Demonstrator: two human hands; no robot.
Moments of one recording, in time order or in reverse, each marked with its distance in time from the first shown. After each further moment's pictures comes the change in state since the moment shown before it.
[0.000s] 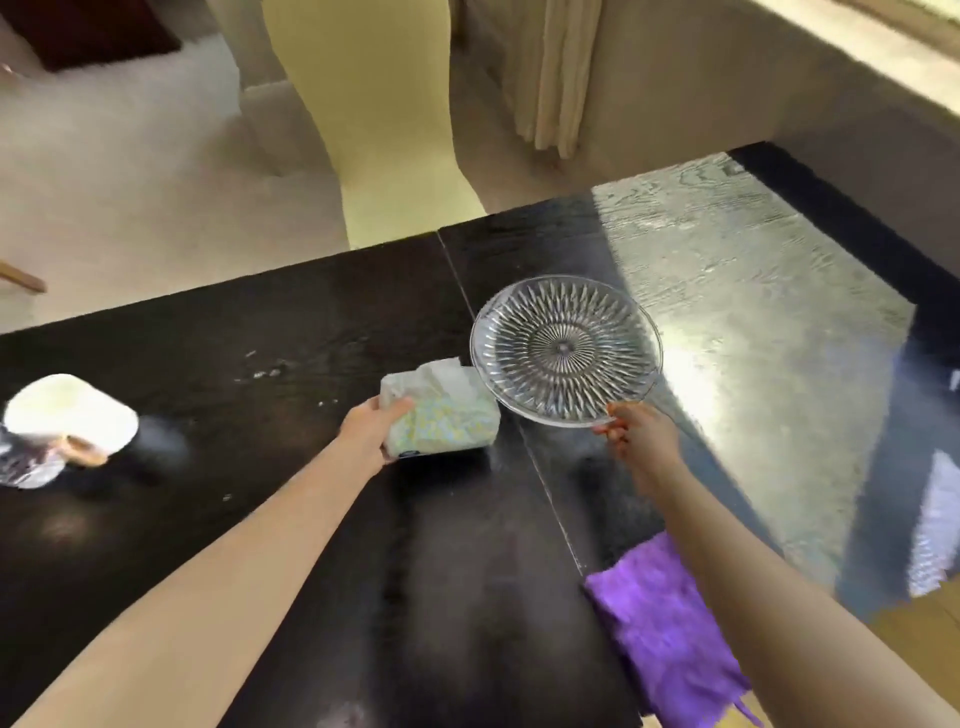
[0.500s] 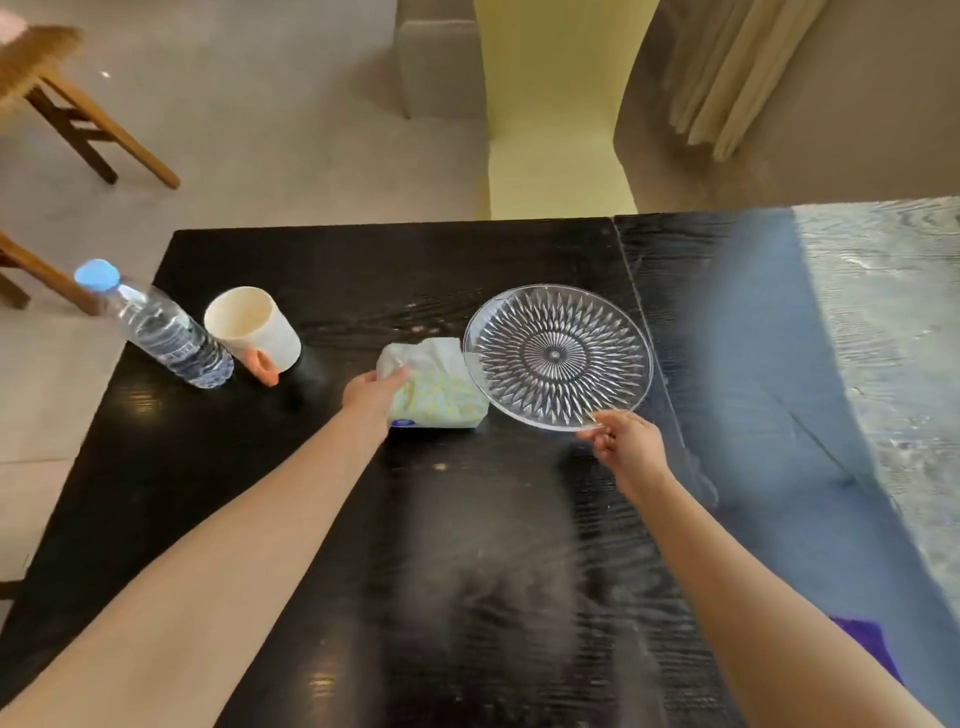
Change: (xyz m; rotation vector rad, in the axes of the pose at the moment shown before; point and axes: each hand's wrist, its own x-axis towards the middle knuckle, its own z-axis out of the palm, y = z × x) left_hand 0.079 0.012 -0.210 -0.169 0.273 -0.021; right_hand -0.036 0.079 0.197 -0.147 -0.189 0.174
